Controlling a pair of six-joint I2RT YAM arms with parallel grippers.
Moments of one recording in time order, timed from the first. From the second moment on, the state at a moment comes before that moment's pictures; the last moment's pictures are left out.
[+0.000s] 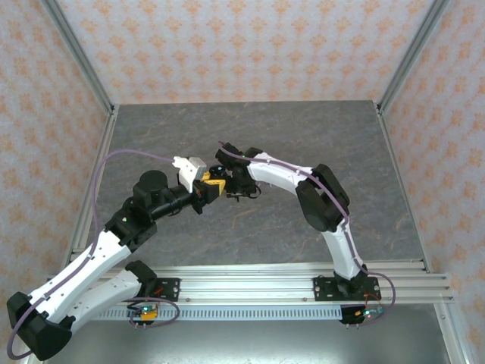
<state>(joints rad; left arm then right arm) -0.57 0.80 0.72 -0.15 0.29 -0.18 0.80 2.15 1.69 -0.88 -0.07 0.65</state>
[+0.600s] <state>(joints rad) -0.57 0.79 0.72 -0.15 0.30 -0.18 0.81 2.25 1.80 -0.97 -0.02 0.65</state>
